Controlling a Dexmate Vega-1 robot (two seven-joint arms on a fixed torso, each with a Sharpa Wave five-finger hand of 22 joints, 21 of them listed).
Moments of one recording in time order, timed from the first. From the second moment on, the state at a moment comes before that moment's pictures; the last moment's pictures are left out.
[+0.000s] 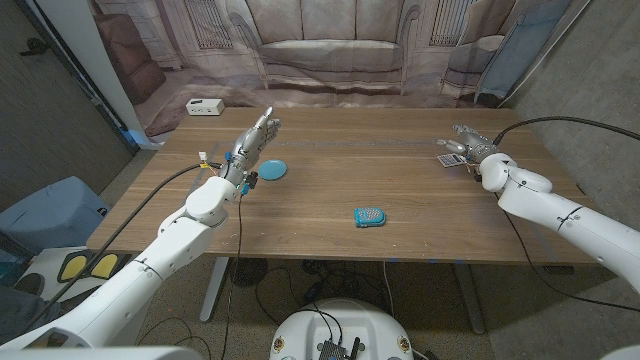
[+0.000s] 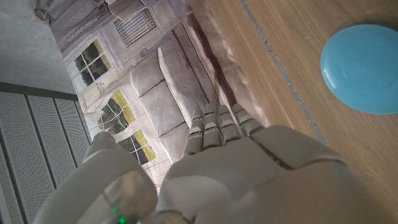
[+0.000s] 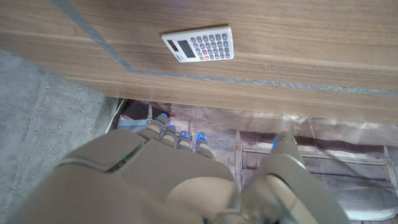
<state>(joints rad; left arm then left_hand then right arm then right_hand) 1.00 0.66 0.33 -1.70 -0.49 -0.19 0.15 0.24 0.02 0.13 -0.01 0.20 0.27 0.12 0.19 0.18 0.24 0.11 0.22 0.20 0.16 0.11 0.19 0.18 0.06 0.11 0.20 0.18 -0.70 -0.91 -0.61 -1.58 -0.24 -0.46 -0.12 0.12 0.06 0.21 -0.12 0.18 -0.08 0.04 0.19 0.19 -0.14 0.11 0.22 0.20 -0.17 0.05 0.23 0.20 -0.04 -0.02 0.25 0.17</state>
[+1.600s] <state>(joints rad) 0.96 0.66 0.33 -1.65 -0.51 -0.23 0.09 0.24 0.03 0.12 -0.02 0.20 0.24 0.14 0.19 0.18 0.23 0.11 0.21 0.20 0.15 0.11 0.19 0.18 0.07 0.09 0.20 0.18 -0.93 -0.86 -0.38 -1.69 0.07 -0.12 -0.33 0.17 0.04 0.22 -0.14 0.19 0.13 0.08 0.24 0.19 0.00 0.12 0.23 0.19 -0.11 0.06 0.24 0.20 0.08 -0.02 0.22 0.17</state>
